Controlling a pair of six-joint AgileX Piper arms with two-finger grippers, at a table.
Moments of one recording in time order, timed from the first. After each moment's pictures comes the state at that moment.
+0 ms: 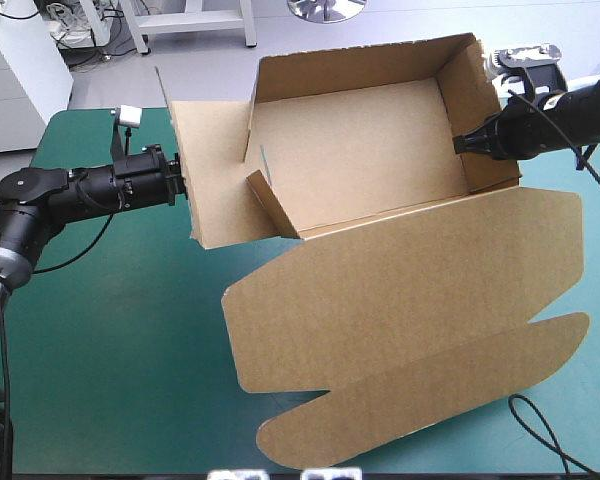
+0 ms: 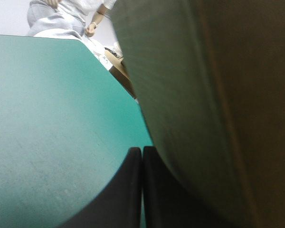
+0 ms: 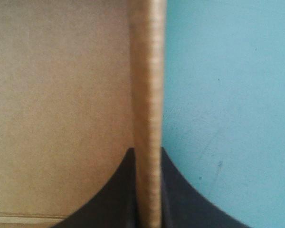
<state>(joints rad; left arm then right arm) 0.03 1.45 -1.25 -1.51 1.20 1.00 0.04 1.57 -1.86 0.37 1.24 -0.33</state>
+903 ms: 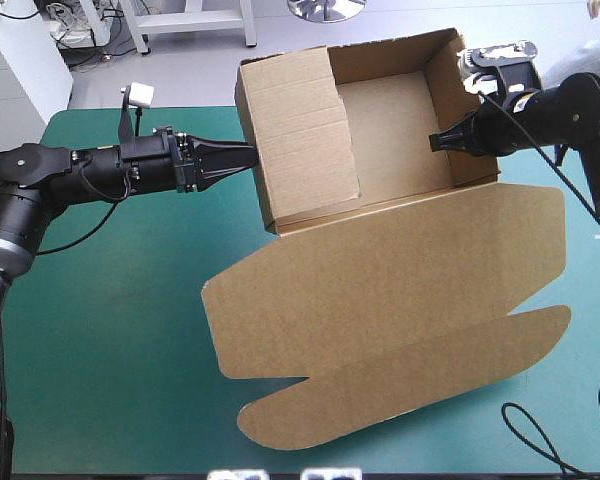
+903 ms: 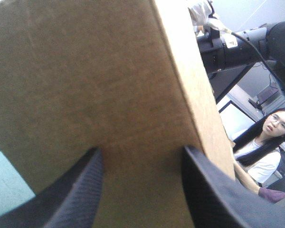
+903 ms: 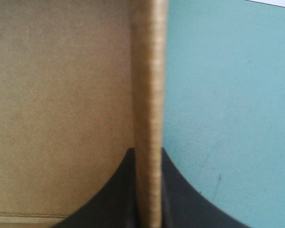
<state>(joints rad) -0.04 1.45 -1.40 -1.47 1.21 0.91 0.16 1.57 -1.86 0.23 1.16 -0.21</state>
